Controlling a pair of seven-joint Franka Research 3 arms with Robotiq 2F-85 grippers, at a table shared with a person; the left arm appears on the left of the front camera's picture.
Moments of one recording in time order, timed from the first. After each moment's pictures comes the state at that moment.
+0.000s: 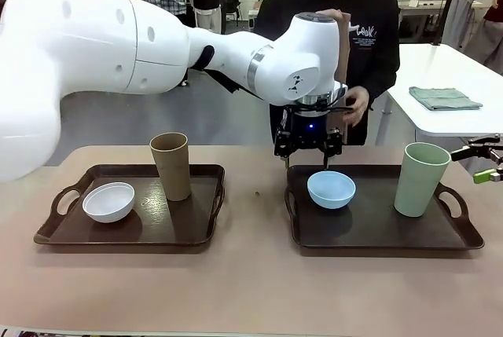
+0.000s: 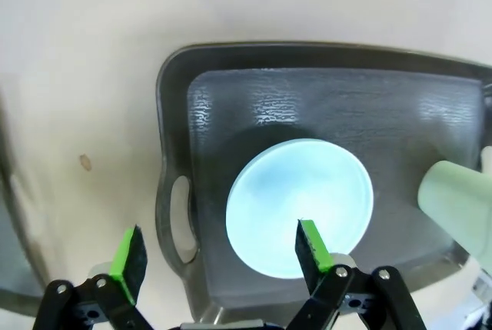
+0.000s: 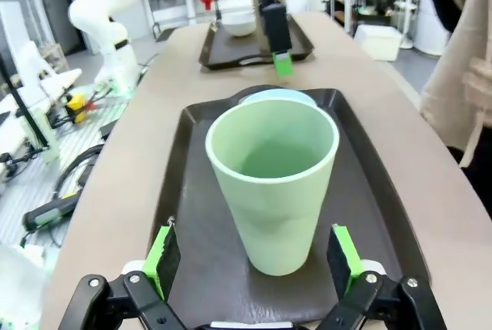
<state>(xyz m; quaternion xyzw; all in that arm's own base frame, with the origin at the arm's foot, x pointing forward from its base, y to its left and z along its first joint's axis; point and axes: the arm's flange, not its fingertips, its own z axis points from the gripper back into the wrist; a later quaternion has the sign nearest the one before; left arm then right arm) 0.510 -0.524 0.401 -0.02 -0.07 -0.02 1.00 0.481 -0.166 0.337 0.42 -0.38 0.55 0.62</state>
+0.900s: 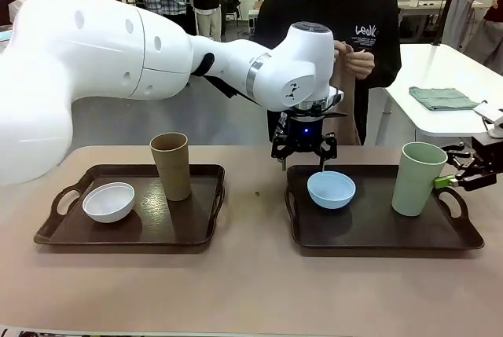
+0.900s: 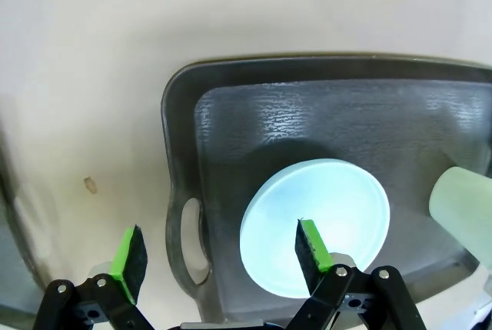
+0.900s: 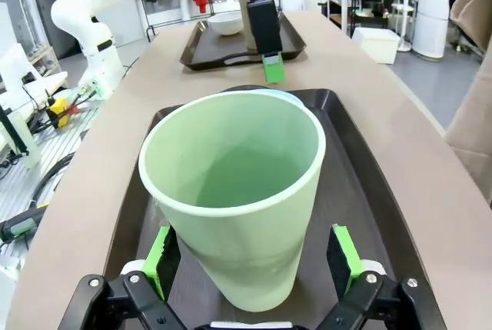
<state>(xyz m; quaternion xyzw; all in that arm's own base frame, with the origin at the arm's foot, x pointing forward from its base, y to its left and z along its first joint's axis) 0.522 -0.518 0.387 -0.02 -0.07 -0.03 1.00 0.502 -0.116 0.300 0.42 -0.38 0.55 0.61</state>
